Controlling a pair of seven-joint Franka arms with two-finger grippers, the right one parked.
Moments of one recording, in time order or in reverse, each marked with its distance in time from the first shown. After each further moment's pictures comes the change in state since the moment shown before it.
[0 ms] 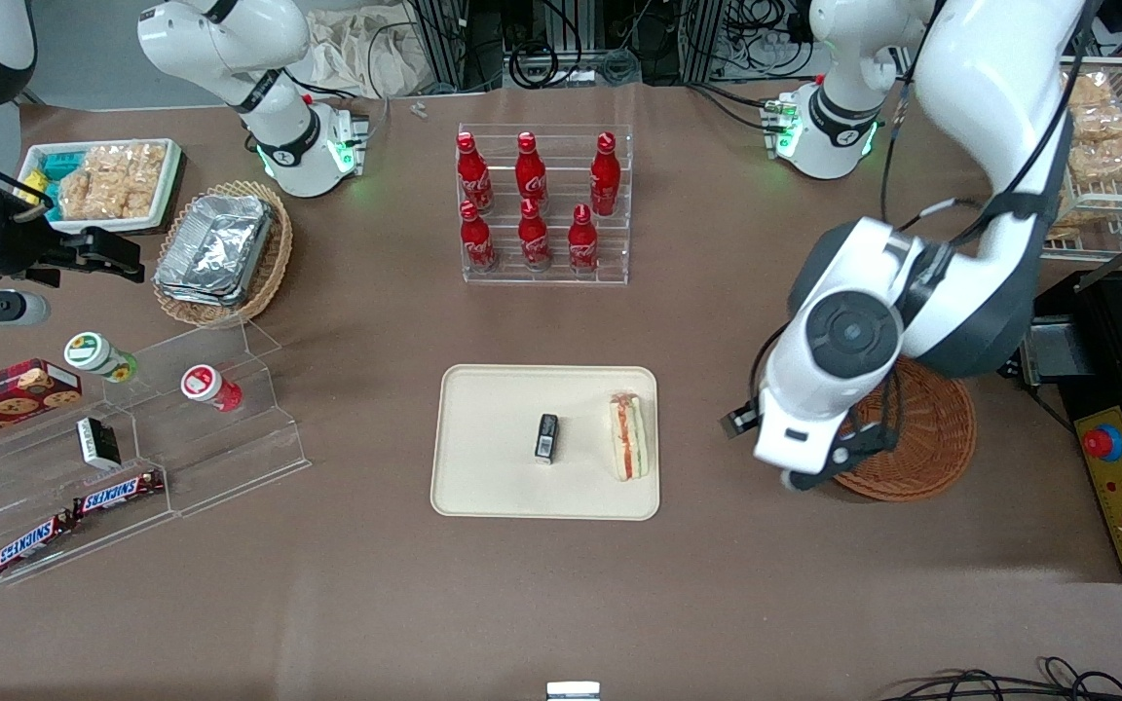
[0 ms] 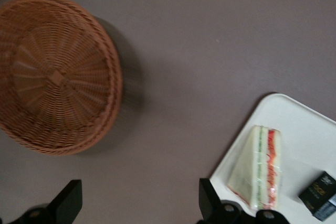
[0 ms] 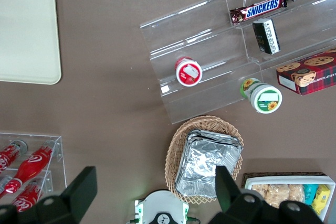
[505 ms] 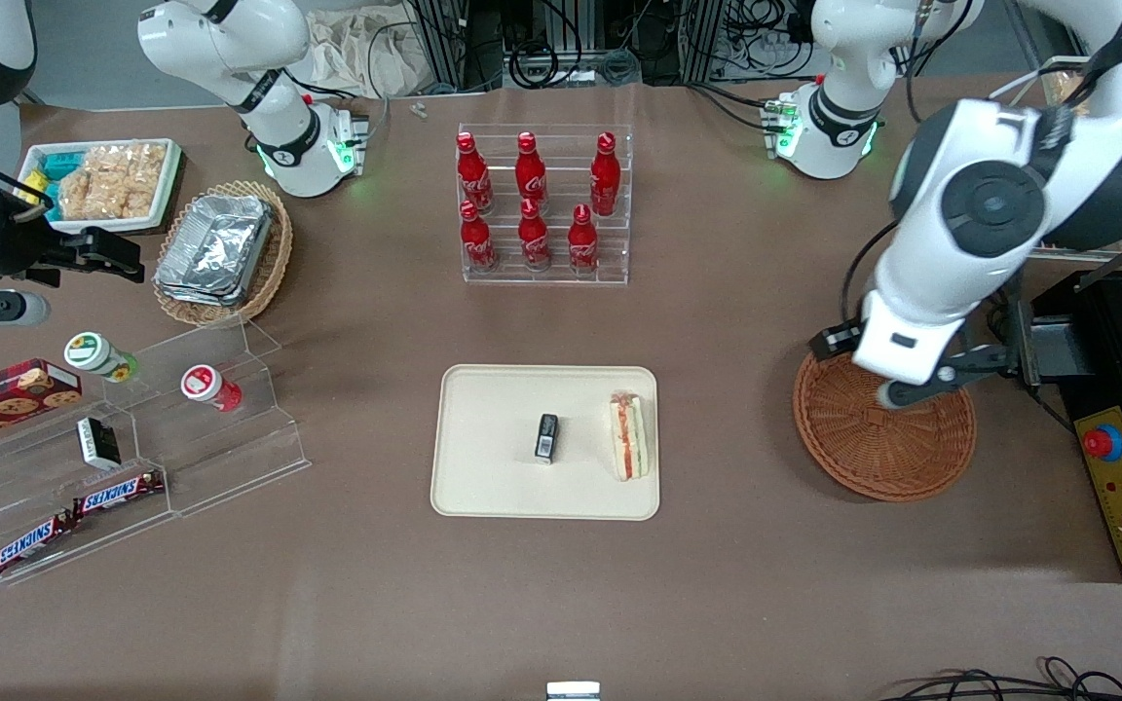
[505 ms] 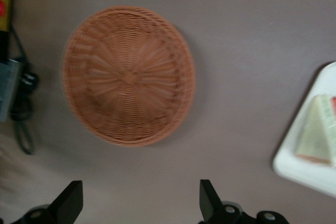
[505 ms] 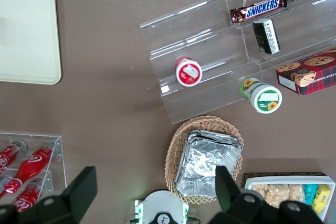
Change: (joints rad) arm 0.200 -0.336 0.001 -0.273 -0.106 -0.035 0.382
